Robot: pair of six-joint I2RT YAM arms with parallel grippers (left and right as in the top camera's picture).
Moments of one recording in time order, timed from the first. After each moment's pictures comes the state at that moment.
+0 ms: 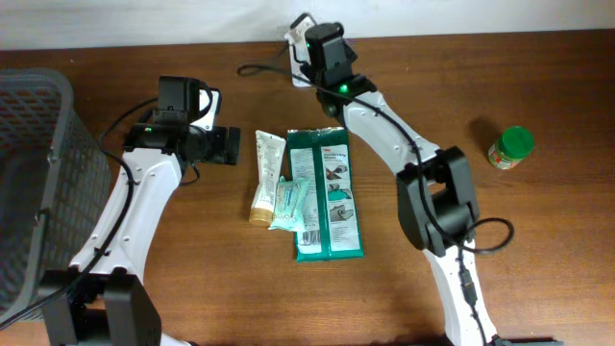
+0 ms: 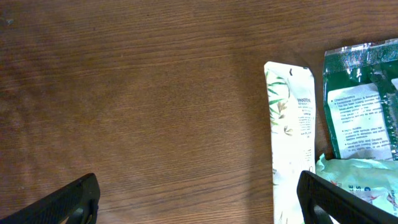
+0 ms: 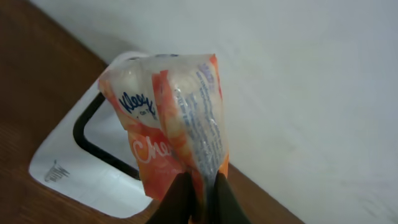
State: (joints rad) left arm -0.10 1.67 1.34 -0.72 0.00 0.05; right arm 0.43 2.40 2.02 -0.11 0.36 -0.53
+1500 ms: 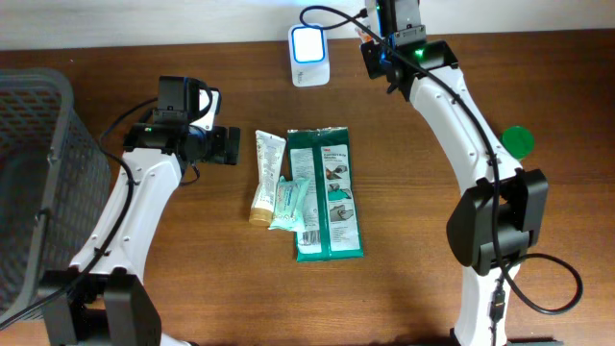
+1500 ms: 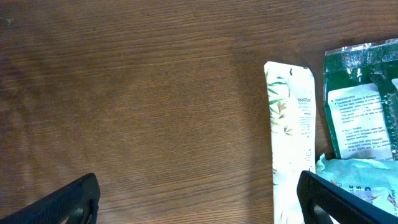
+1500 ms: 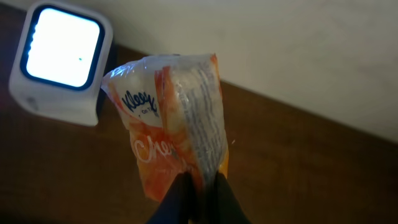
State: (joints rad) left arm -0.10 1.67 1.34 -0.72 0.00 0.05; right arm 0.25 2.14 2.02 -0.66 0.21 -0.15
